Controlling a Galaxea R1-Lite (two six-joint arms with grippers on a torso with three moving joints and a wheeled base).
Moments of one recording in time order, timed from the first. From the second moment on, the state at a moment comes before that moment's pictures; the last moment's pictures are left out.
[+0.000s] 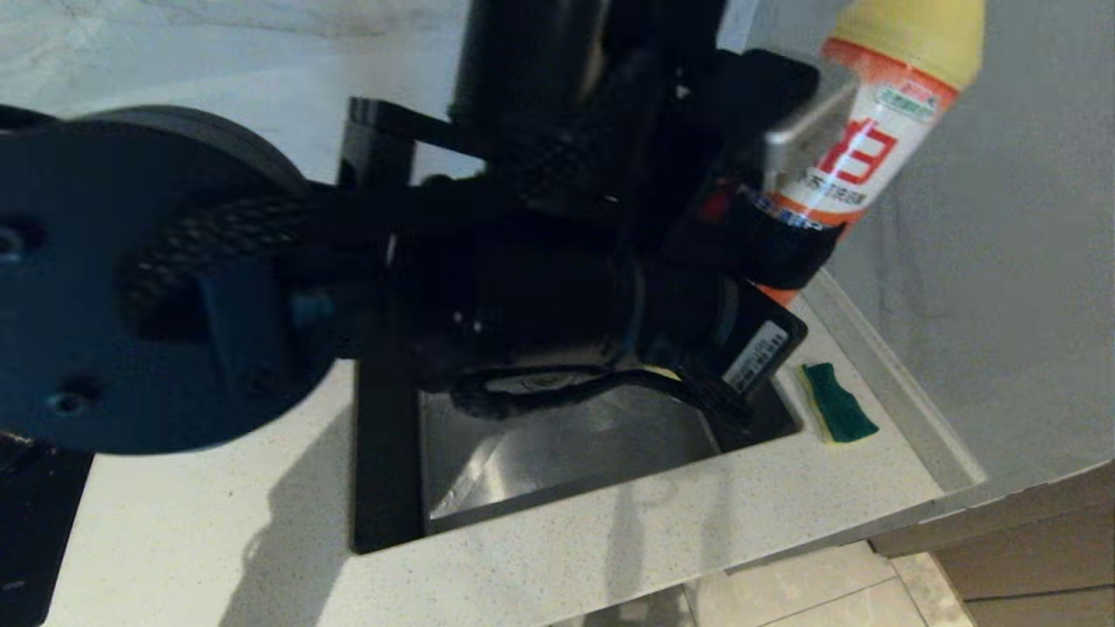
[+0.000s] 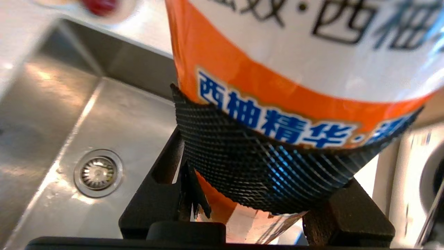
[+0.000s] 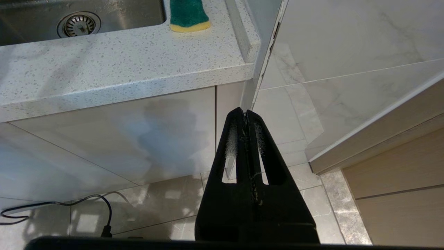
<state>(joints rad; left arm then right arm) -1.04 1.82 -1.68 0.17 0.14 0.25 0.00 0.00 0.00 -0.01 0.00 0.00</state>
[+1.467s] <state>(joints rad) -1.07 2.14 -1.88 0.34 0.41 0.78 0.00 0.00 0.00 -0.01 0.00 0.00</state>
